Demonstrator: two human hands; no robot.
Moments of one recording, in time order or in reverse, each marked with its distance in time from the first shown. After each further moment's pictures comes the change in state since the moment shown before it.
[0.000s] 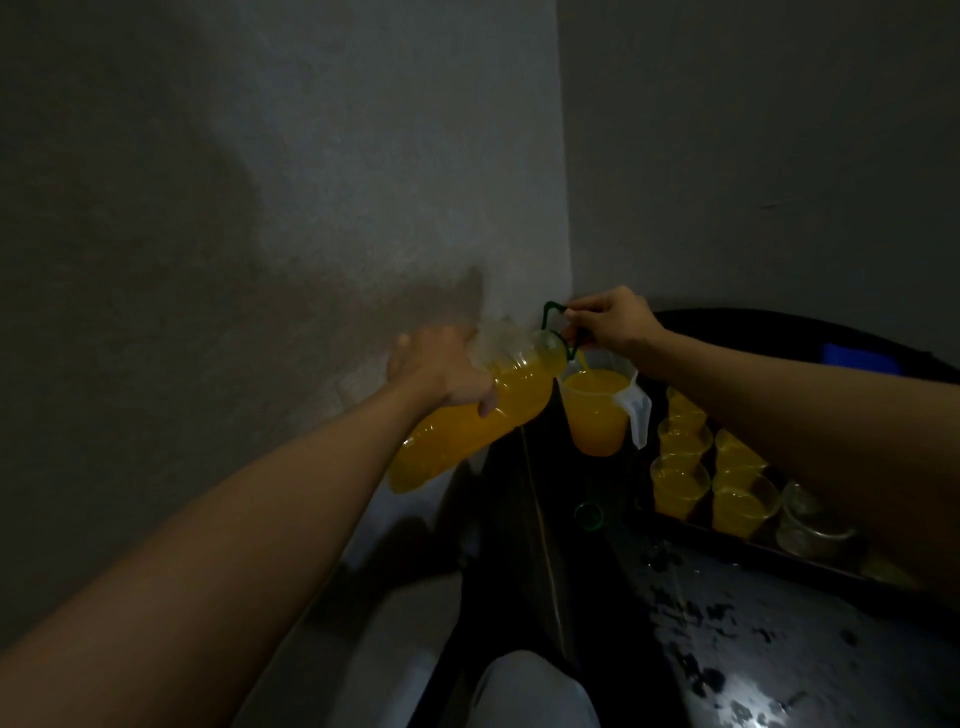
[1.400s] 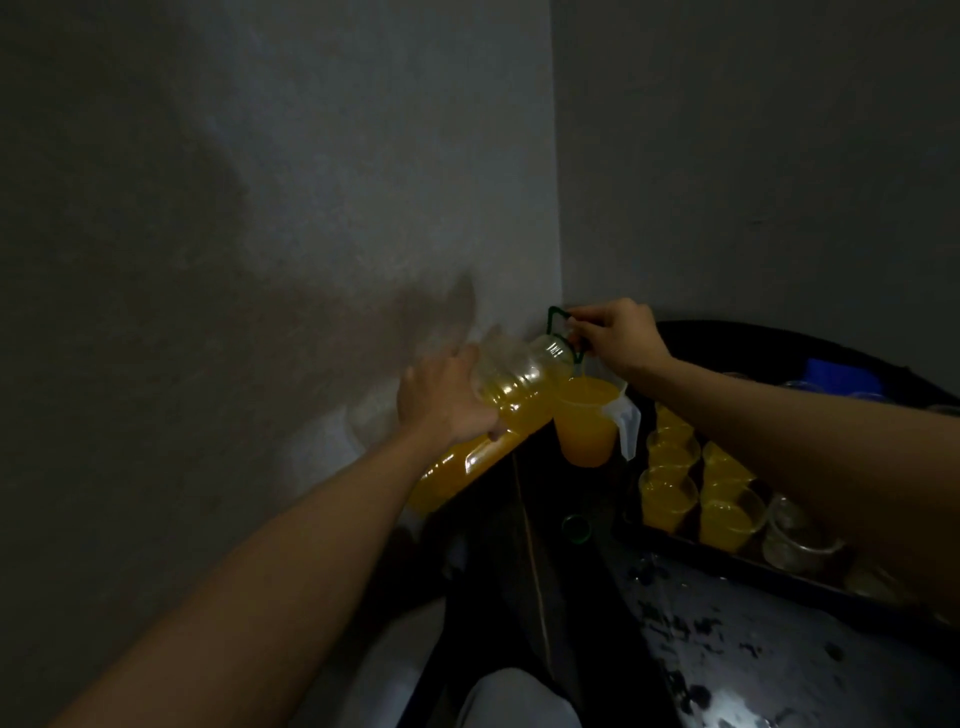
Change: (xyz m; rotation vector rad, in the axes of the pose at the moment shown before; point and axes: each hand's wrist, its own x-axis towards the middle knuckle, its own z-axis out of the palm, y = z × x) left_hand -0.014 -0.003 0.045 -0.055 0.152 0.026; right_hand -0.020 0.008 0.002 -0.218 0.136 -0.203
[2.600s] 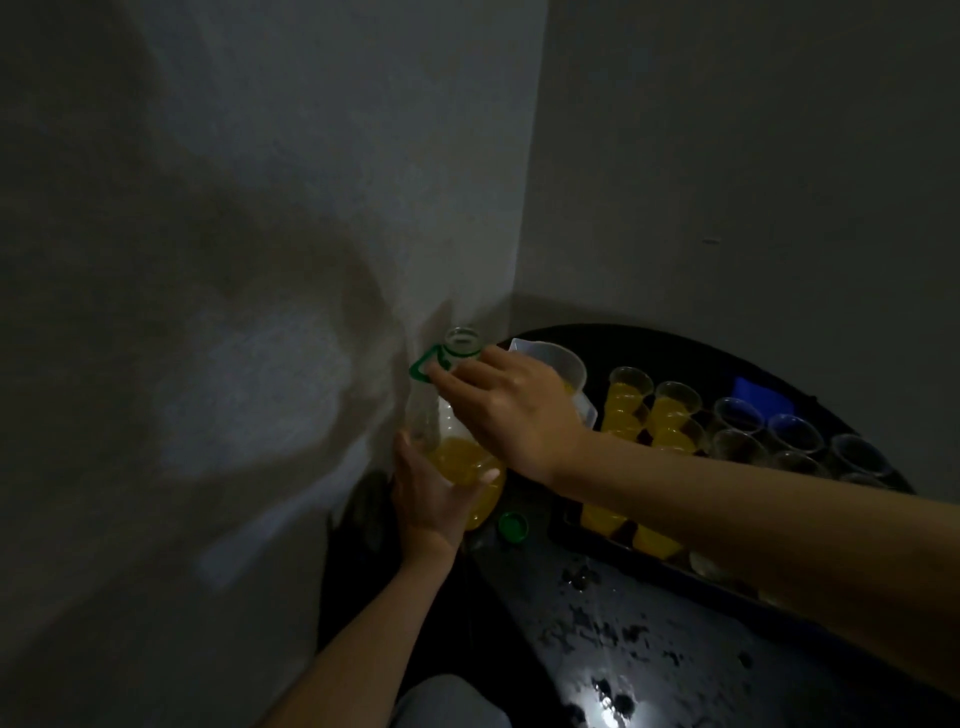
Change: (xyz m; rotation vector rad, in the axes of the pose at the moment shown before) left_hand -0.051 0.014 0.164 -0.915 0.183 -0.380; right_hand -0.080 -0.035 0.061 -0.753 0.033 -1.028
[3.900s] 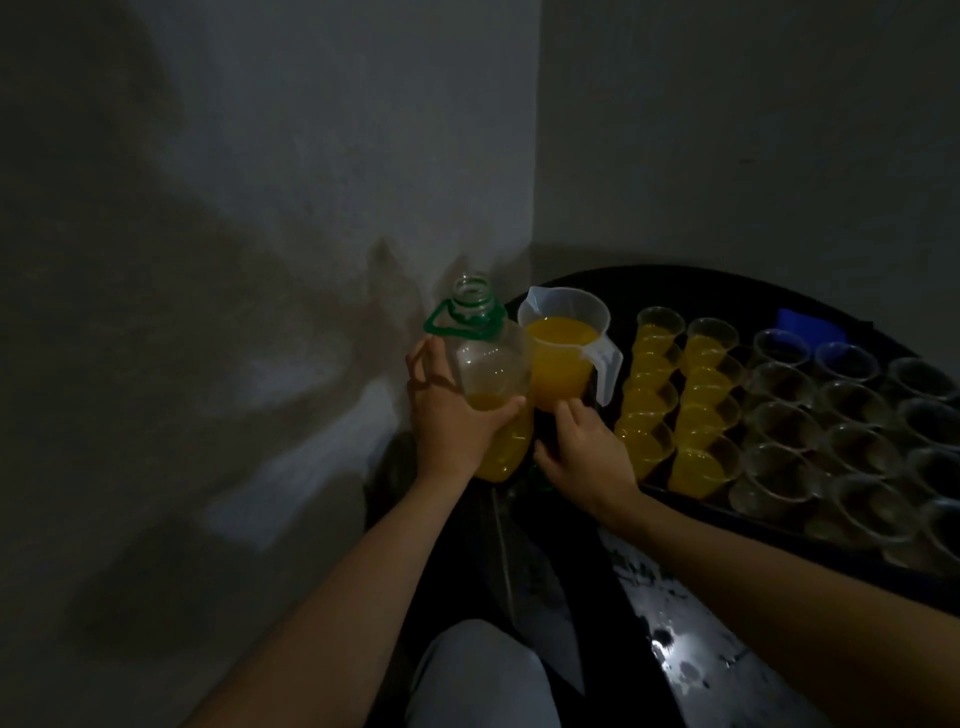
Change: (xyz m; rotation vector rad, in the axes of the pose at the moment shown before) left_hand 0.025 0.020 -0.007 0.161 0.066 0.313; right_hand -0.143 -0.024 0.073 0.241 -0.419 0.770
